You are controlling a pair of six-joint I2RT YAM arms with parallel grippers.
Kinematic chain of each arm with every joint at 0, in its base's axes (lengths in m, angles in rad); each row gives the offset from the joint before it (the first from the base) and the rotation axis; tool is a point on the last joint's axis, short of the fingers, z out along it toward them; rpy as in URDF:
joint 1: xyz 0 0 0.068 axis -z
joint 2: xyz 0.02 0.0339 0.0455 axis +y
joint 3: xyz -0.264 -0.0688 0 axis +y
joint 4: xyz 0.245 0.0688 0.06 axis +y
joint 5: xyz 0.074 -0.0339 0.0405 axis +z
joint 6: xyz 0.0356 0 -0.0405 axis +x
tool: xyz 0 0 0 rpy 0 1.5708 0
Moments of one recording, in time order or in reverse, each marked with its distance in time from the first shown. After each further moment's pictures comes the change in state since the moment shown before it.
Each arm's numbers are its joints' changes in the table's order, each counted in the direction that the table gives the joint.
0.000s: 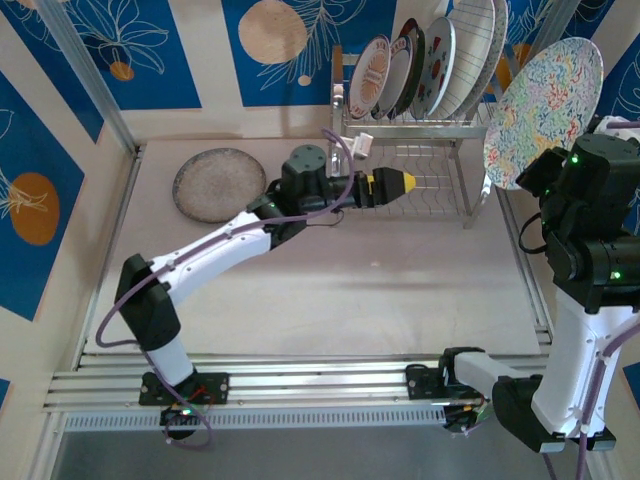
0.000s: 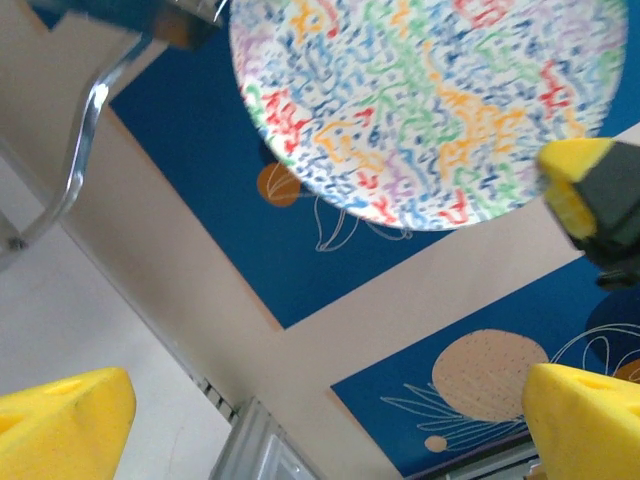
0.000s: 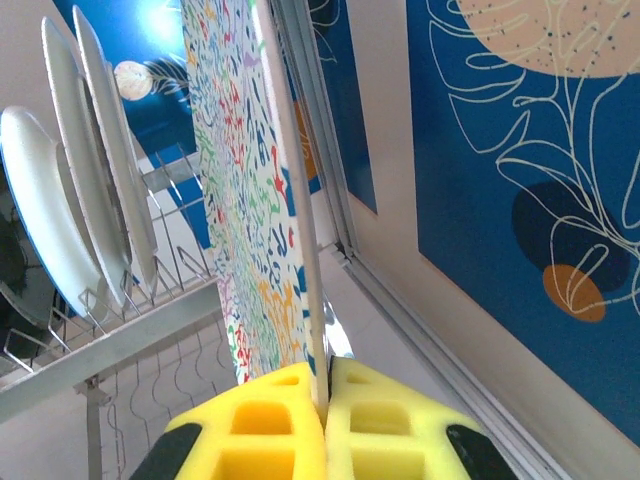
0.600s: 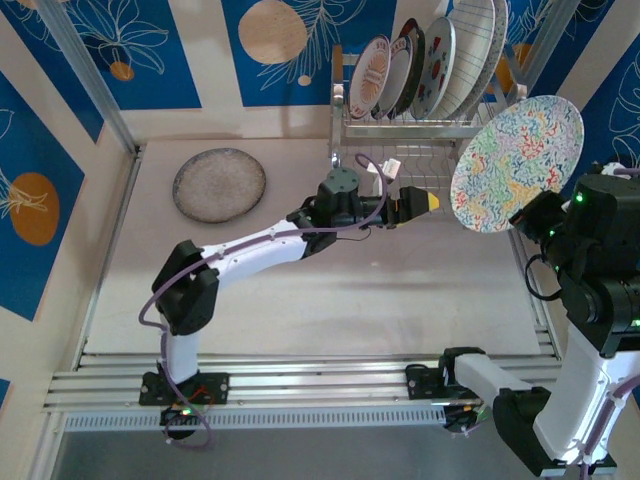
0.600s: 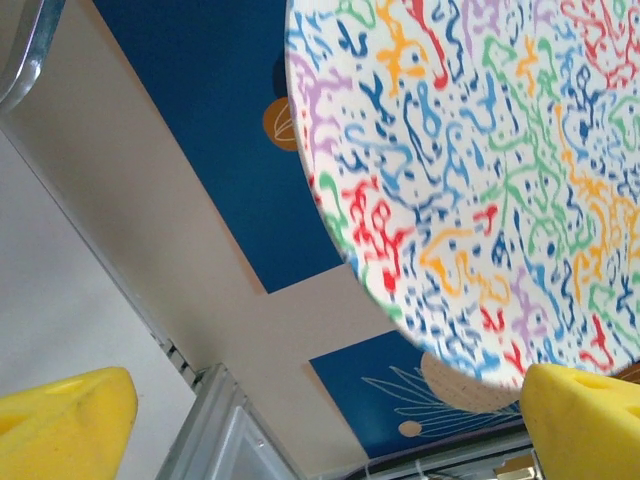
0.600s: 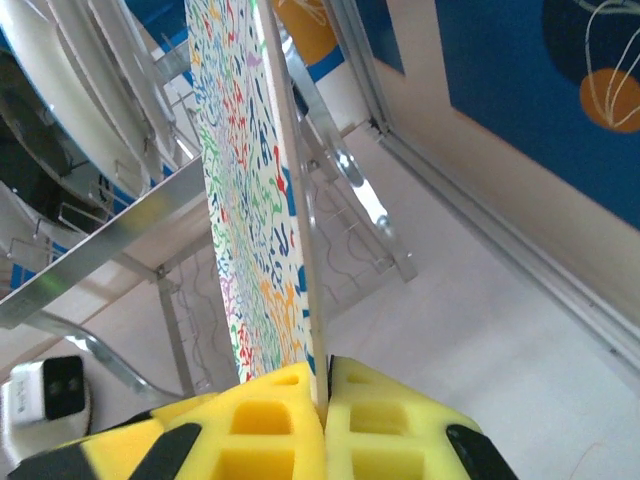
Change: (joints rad) left arm 0.060 0.196 0.000 -0.207 -0.024 -0.176; right arm 0.000 -0.070 -0.034 0.287 0.170 0.225
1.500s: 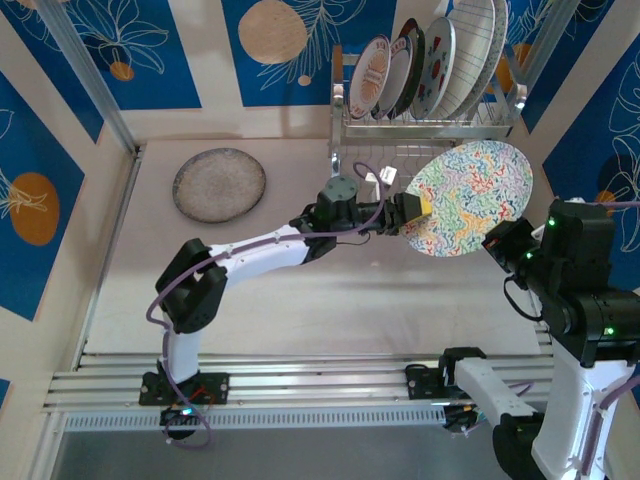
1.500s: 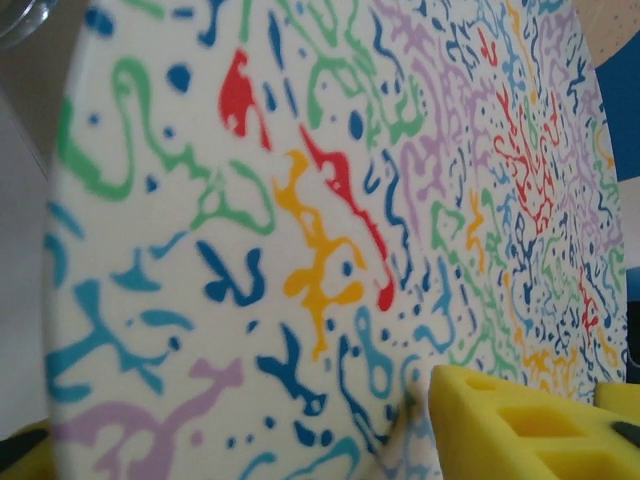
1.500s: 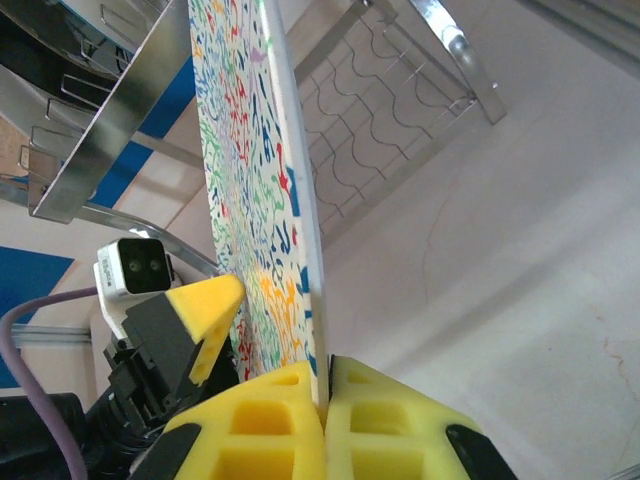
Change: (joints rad) left arm -0.009 0.019 0.077 -0.127 -0.012 -0.168; right arm 0.000 -0.169 0.339 -0.058 0.265 0.229
